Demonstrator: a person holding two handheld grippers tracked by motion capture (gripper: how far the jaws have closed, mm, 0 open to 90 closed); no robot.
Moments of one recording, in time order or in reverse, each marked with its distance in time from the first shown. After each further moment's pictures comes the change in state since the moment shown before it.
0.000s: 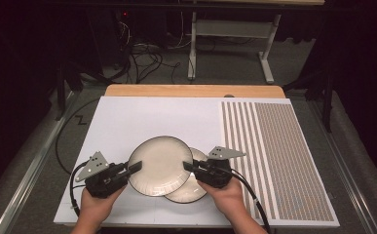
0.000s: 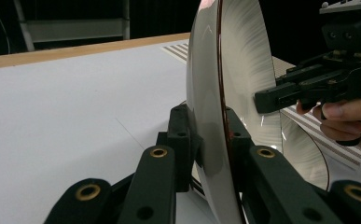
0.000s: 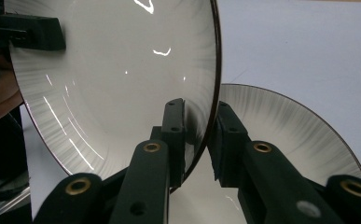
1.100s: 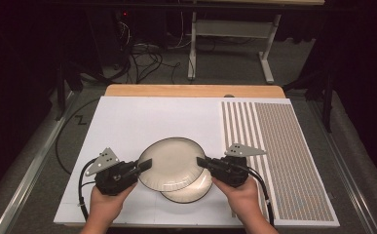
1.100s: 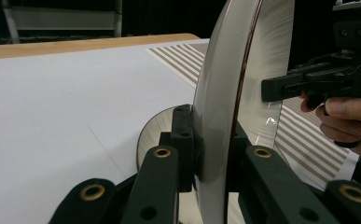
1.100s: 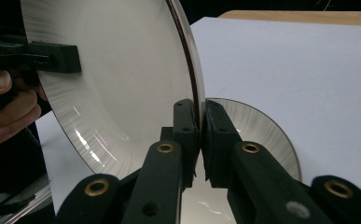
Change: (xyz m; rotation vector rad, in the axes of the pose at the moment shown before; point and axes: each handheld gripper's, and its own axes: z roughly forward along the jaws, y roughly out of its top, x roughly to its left) left arm -0.022 0.020 0.020 0.014 -0.036 -0.073; right arm -0.009 0.012 -0.045 -0.051 -0.005 0.029
